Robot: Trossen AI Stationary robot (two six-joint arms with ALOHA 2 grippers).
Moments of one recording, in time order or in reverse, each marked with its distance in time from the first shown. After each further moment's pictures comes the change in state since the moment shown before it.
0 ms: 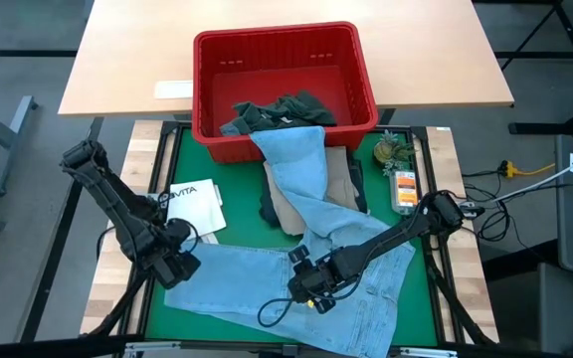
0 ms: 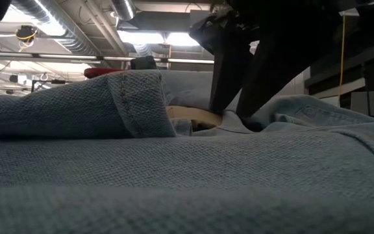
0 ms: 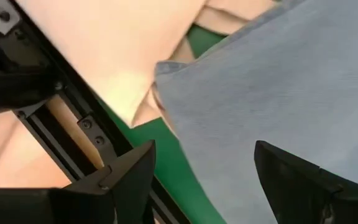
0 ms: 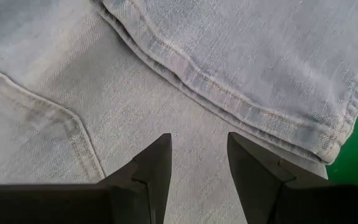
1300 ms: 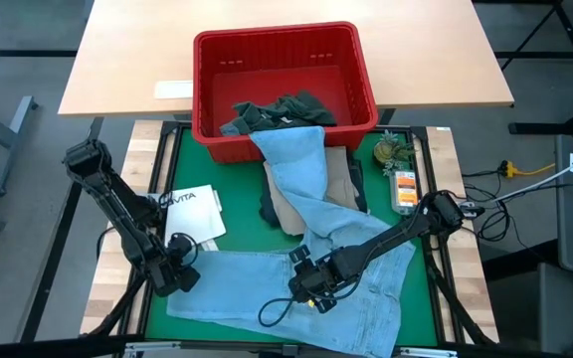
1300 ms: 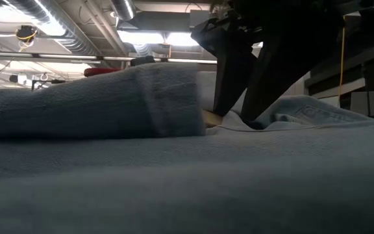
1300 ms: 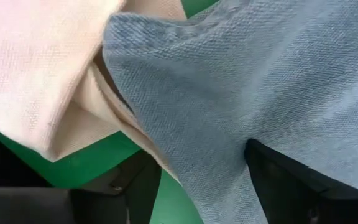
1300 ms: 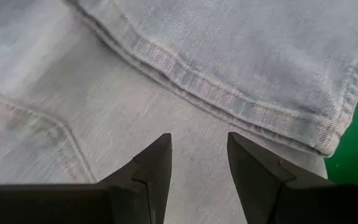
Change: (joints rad) left arm -0.141 0.000 -0.390 0.617 0.015 -0.158; right arm 0.000 0.000 0.000 -0.016 0.000 0.000
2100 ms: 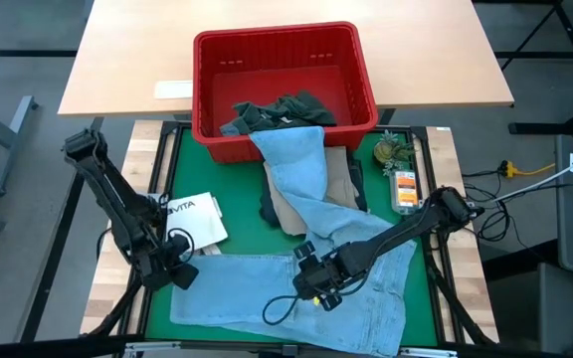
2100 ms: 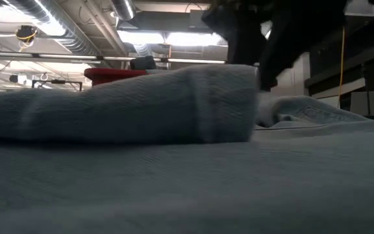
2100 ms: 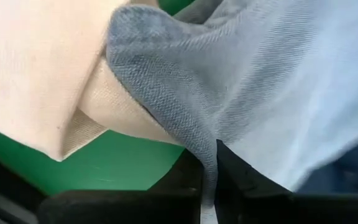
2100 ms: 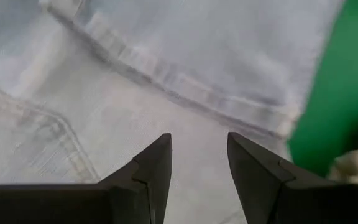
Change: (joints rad) left arm 0.001 -0.195 0.000 0.060 -0.052 -0.091; right arm 0.001 -0.069 -0.001 -0.067 0.011 0.004
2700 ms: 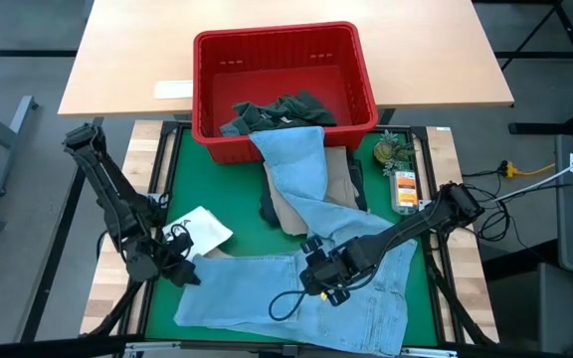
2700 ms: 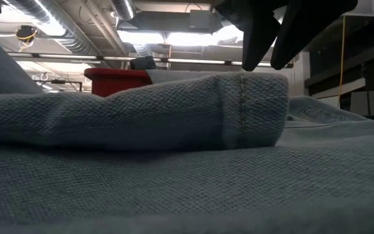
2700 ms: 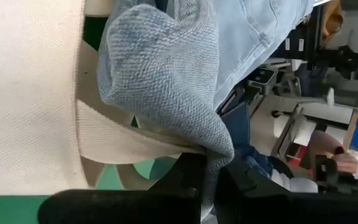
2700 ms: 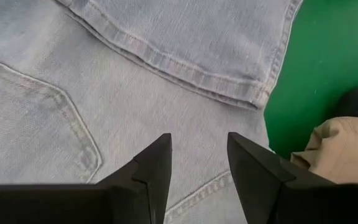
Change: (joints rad) left arm 0.001 -0.144 0.000 0.246 -0.227 0.152; right arm 0.000 -0.069 0.000 -0.108 0.011 0.002
